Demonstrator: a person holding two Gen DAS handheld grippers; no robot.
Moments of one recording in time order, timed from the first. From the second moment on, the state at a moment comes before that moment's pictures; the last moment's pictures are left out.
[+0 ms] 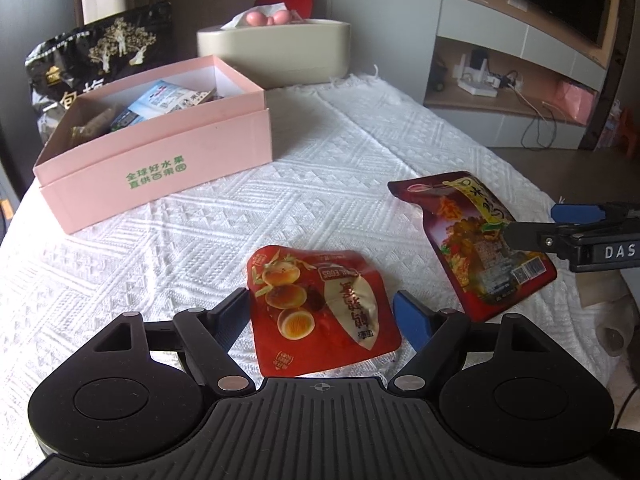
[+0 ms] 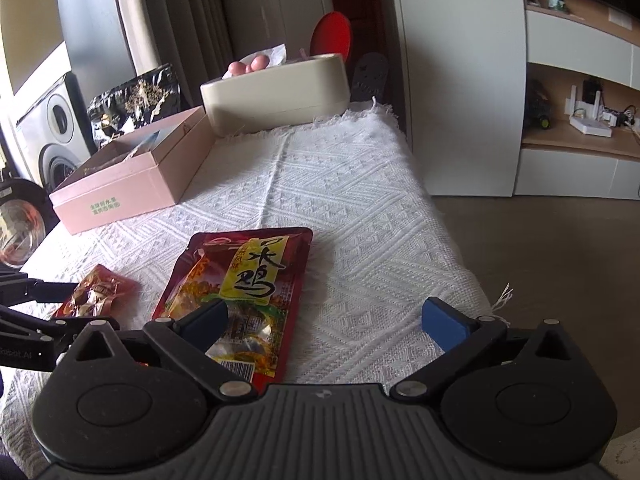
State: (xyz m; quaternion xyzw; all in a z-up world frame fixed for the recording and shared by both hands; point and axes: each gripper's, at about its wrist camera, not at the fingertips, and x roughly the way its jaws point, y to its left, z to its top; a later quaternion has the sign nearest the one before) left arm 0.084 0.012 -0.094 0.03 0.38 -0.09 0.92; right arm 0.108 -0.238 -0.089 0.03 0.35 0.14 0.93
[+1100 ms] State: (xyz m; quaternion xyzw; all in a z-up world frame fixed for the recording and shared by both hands) left arm 0.060 0.053 -0.102 0.00 0.33 -0.04 0.94; right arm 0.089 -0.118 -0.071 -0.13 0.34 0.22 0.90
